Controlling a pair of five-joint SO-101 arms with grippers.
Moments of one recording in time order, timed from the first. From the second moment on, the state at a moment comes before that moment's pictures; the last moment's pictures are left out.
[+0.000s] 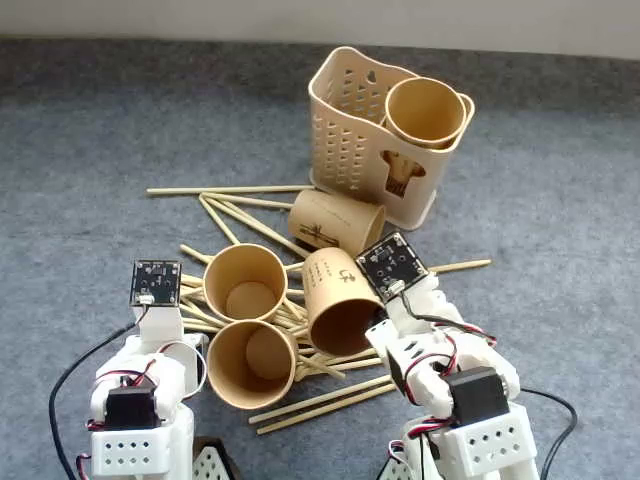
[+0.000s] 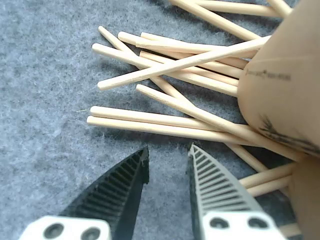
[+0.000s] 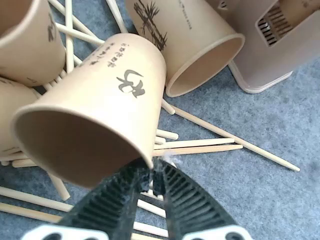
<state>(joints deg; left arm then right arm) -9.5 -103.8 96.0 76.4 2.9 -20.6 -78.4 64.8 71.0 23.1</state>
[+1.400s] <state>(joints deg) -20.4 -104.5 64.2 82.9 -14.7 -14.4 -97.1 68.4 73.4 18.5</state>
